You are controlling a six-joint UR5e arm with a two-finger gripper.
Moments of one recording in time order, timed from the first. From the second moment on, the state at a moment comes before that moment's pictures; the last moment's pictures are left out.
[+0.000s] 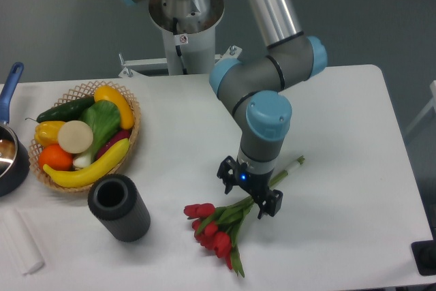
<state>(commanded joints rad) 2.48 -2.11 -1.64 -0.83 1.39 1.18</state>
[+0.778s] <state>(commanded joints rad) 2.44 -2.16 -1.63 -0.82 1.46 1.21</state>
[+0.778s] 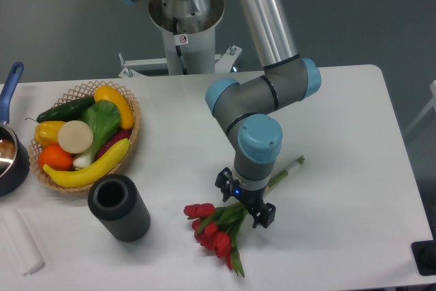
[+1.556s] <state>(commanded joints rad) 2.44 -2.15 -1.64 -0.81 1.46 1.21</state>
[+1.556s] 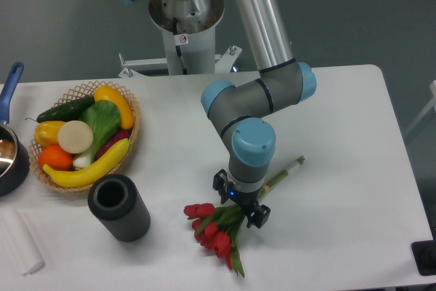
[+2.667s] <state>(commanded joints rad) 2.53 -1.91 -1.62 -0.81 1.23 1.16</state>
